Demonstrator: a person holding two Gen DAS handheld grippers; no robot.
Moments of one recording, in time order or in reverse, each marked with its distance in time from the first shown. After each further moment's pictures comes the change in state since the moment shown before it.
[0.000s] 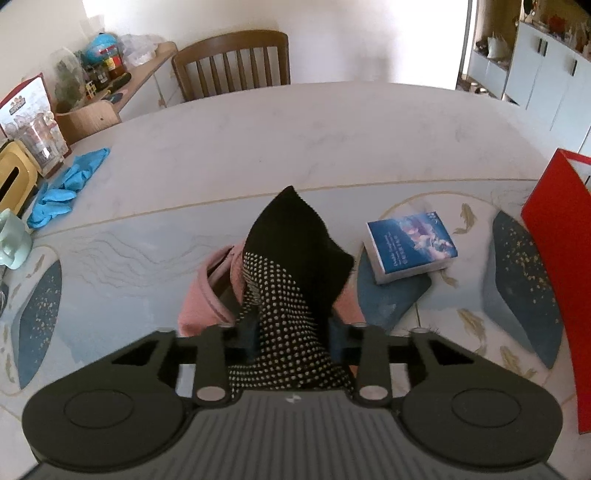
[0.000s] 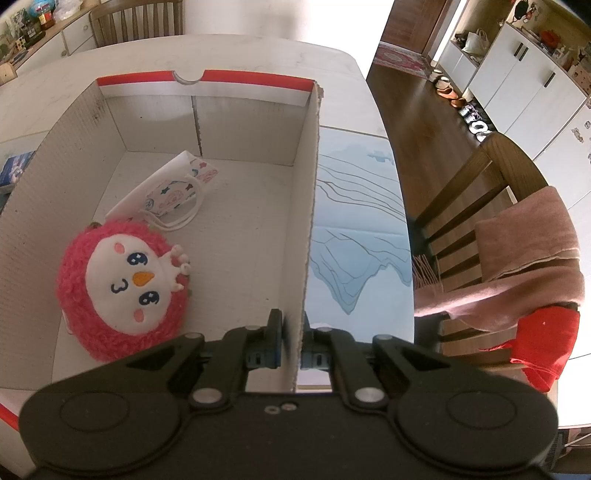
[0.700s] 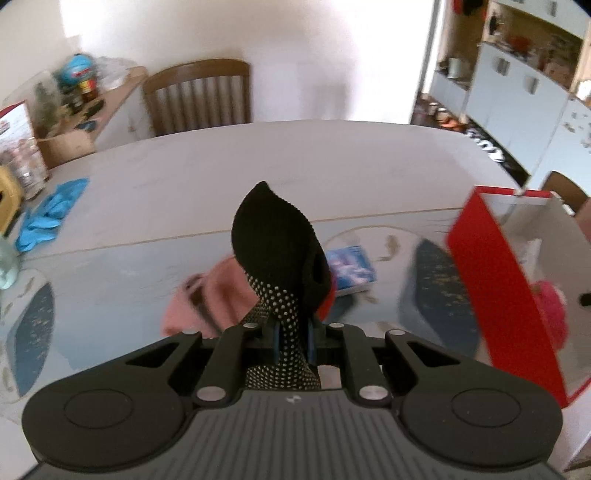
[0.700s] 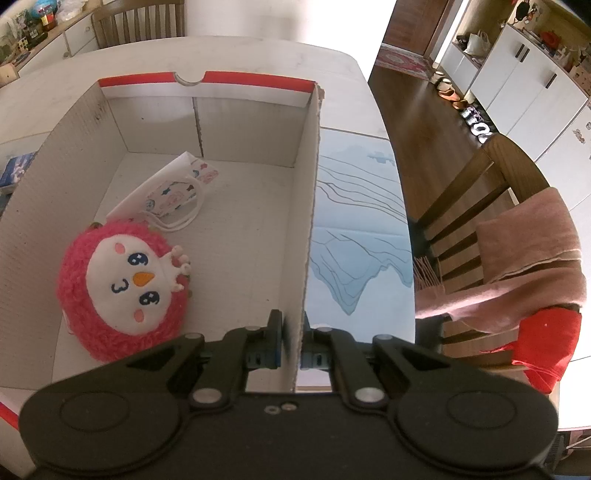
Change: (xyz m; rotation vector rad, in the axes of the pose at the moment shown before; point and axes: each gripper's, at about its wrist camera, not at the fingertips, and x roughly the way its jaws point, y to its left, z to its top) left arm -0.073 -0.019 0.015 0.024 -0.055 -0.146; right arm 0.000 0.001 -0.001 -0.002 -0.006 0.005
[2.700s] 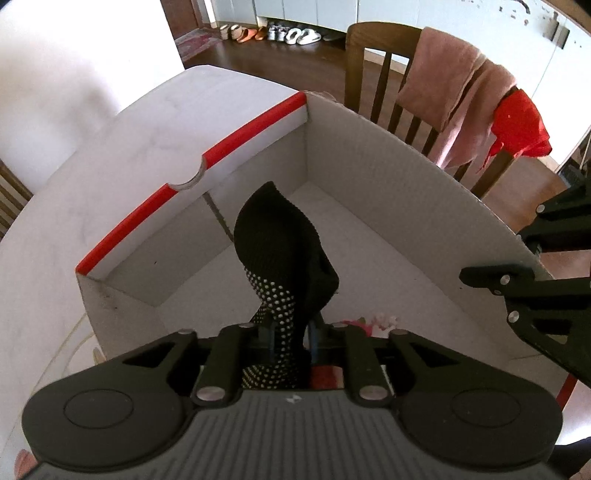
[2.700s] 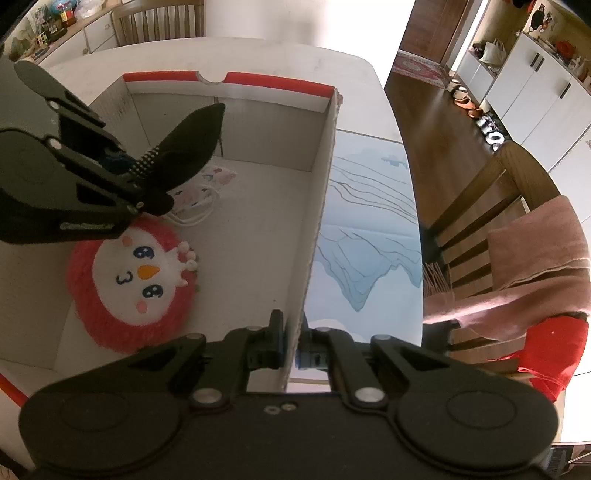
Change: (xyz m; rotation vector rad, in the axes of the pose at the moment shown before) left arm 0.105 -0.304 0.053 0.625 0.209 -0.275; right arm -0.001 -0.003 -0.008 -0.037 -0.017 0.045
